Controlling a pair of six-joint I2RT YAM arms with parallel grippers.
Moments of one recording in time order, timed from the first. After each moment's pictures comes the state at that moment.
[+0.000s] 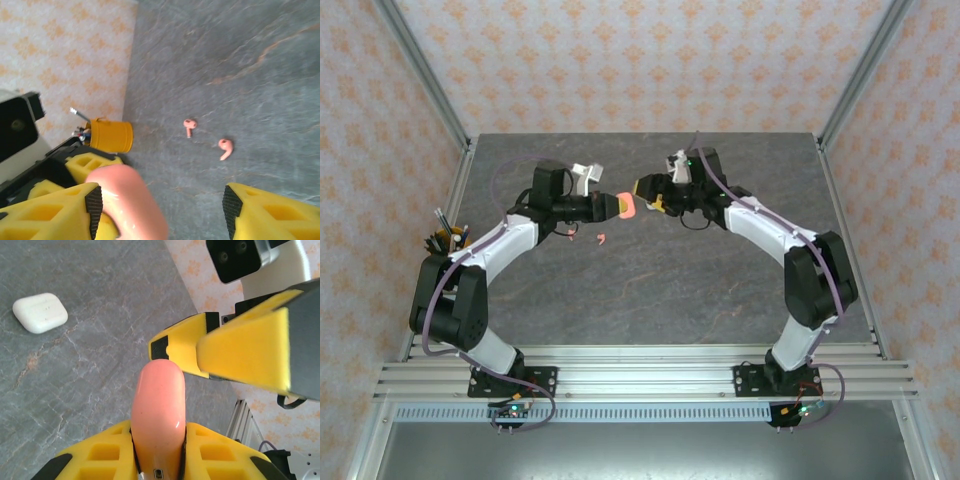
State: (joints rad) left arm -0.23 1.56 1.04 -0.07 0.84 -0.47; right arm 0.47 1.73 1.27 -0.11 -0.65 0.82
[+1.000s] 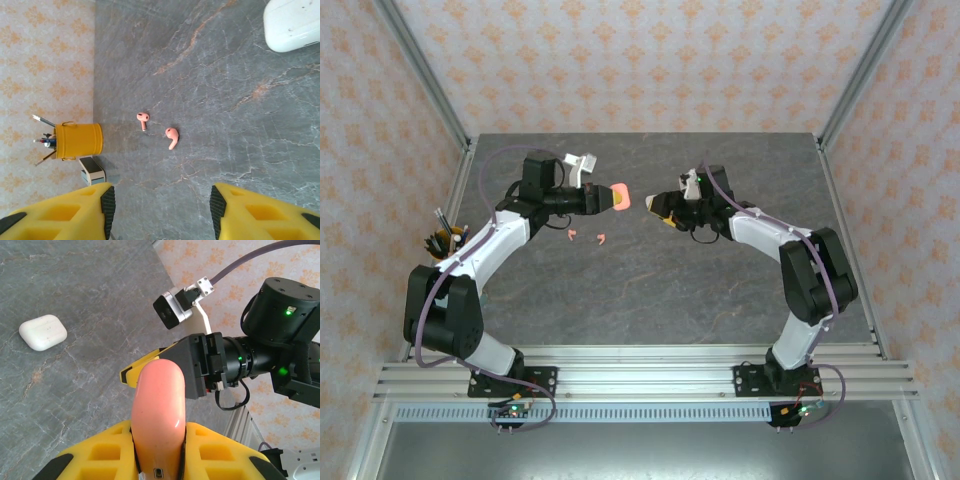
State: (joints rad) left arm -0.20 1.51 1.10 -0.16 0.84 -0.43; right arm 0.40 1.74 1.10 -0.03 -0.65 0.82
